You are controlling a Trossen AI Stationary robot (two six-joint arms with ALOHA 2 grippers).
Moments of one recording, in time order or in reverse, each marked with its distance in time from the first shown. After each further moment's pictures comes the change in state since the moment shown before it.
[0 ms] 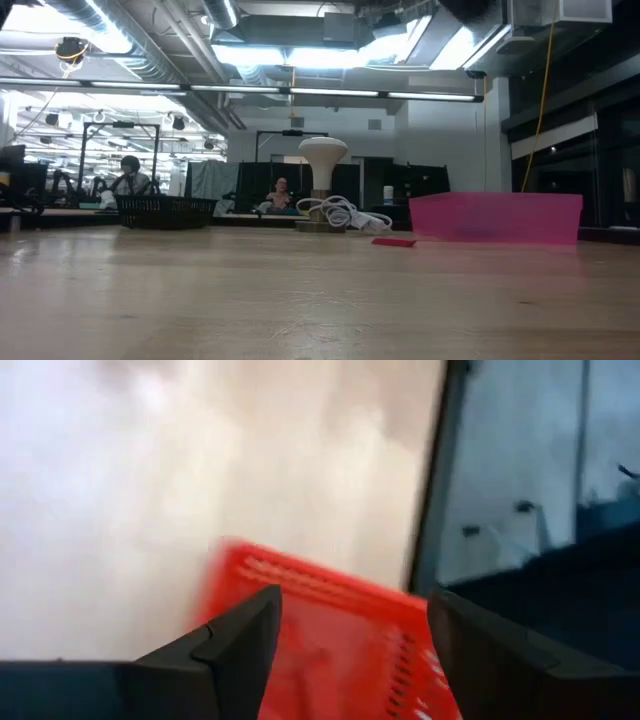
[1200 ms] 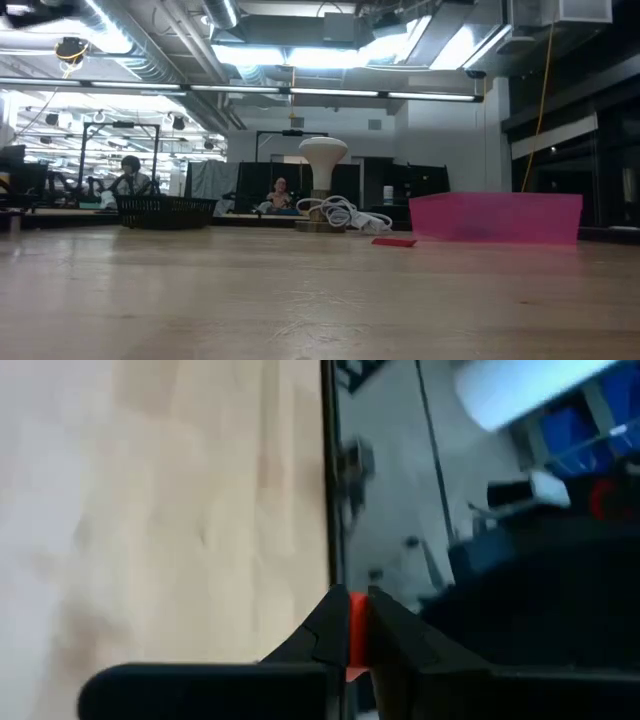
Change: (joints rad) left arm 0.670 -0.323 0.000 0.195 0.435 0.737; right arm -0.034 0.003 0.000 0.604 -0.017 -0.543
